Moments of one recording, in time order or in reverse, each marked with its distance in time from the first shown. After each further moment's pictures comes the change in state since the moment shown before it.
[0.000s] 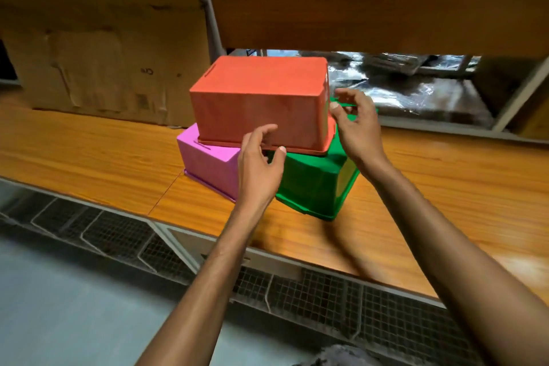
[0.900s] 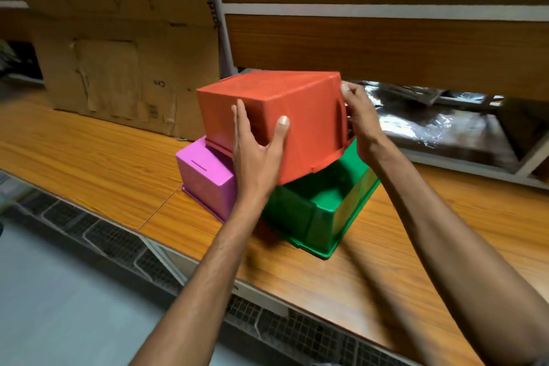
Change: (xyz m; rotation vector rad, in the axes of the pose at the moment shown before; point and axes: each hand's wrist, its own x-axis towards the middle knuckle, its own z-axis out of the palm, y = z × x) left_hand 0.061 0.042 0.028 -0.114 0.157 -0.164; right_hand 0.107 0.004 0.003 0.342 -0.306 0.222
